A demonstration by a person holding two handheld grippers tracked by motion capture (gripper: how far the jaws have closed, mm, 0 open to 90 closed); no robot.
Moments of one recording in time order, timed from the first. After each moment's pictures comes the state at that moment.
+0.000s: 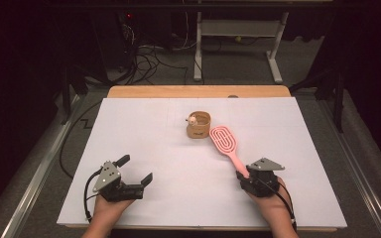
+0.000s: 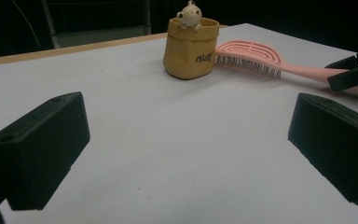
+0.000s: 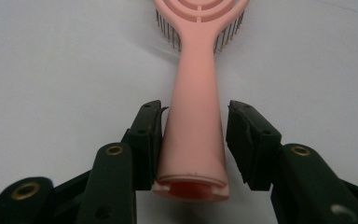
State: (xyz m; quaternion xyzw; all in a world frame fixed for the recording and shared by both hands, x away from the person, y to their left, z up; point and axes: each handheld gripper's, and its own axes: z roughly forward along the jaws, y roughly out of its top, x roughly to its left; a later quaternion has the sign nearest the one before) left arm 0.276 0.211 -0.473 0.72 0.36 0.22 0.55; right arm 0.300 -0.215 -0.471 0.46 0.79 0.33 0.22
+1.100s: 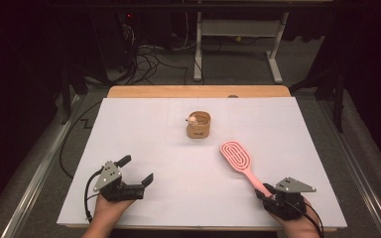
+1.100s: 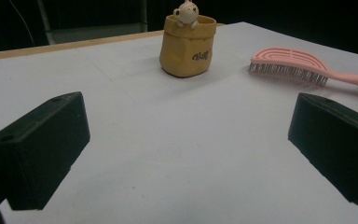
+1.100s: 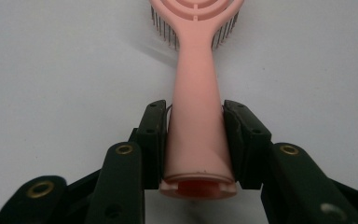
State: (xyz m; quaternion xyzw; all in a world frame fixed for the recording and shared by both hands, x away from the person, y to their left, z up) left arm 0.276 0.211 -0.473 0.72 0.36 0.22 0.55; right arm 0.244 -0.269 -0.468 0.45 0.80 0.35 0.20
